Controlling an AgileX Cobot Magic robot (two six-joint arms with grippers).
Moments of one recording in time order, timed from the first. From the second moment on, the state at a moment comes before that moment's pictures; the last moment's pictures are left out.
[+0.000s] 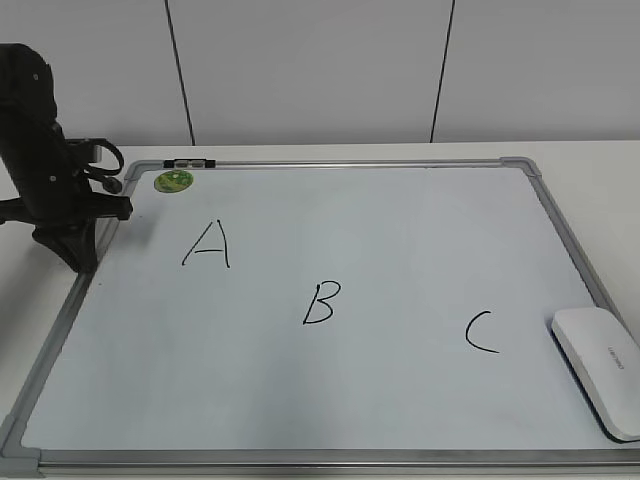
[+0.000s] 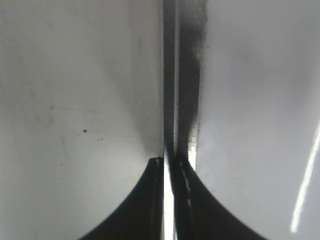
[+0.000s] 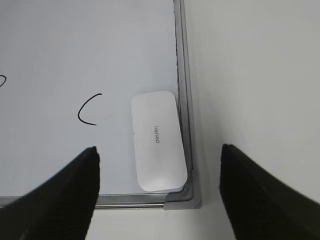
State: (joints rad) left arm -0.08 2.26 -1.69 -0.04 1.08 -0.09; right arm 0.01 0.64 -0.62 0.04 0.82 0.02
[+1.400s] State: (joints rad) left arm -0.08 2.26 -1.69 -0.04 1.08 -0.10; right arm 0.01 1.57 -0.90 0.11 0.92 -0.11
